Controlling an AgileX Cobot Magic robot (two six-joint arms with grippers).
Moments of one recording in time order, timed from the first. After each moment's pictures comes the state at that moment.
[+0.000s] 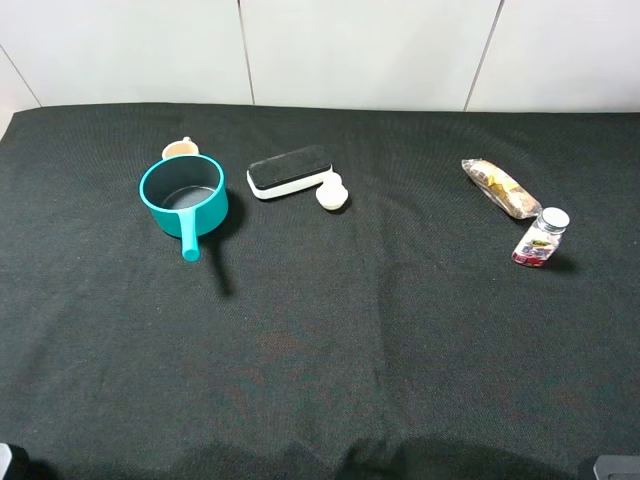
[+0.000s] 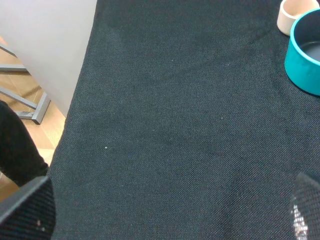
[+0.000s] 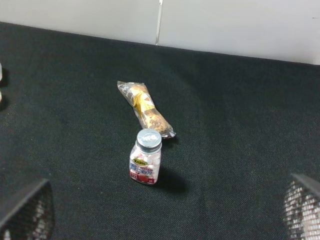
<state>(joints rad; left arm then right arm) 0.03 -0.01 -0.49 0.14 1.07 -0.04 0.03 0.00 -0.50 0.06 1.02 -0.13</state>
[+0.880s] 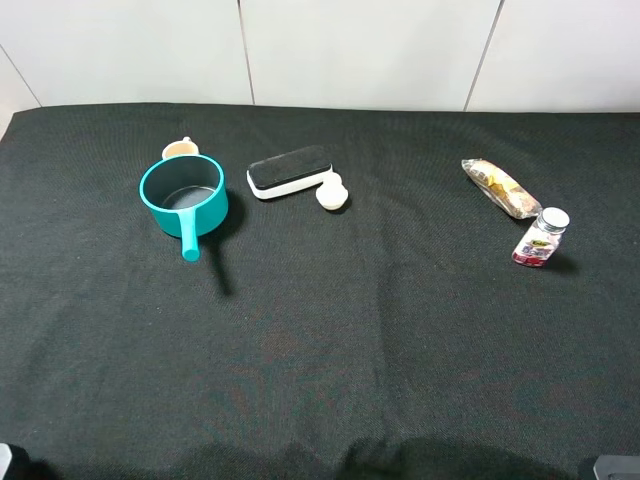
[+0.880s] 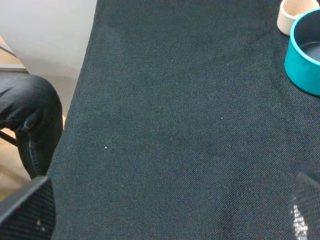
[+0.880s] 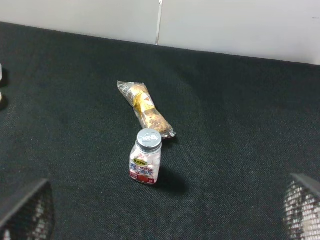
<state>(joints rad) 0.03 -0.01 -0.49 0.14 1.07 -0.04 0.03 0.00 -0.50 0.07 1.02 -0.13</state>
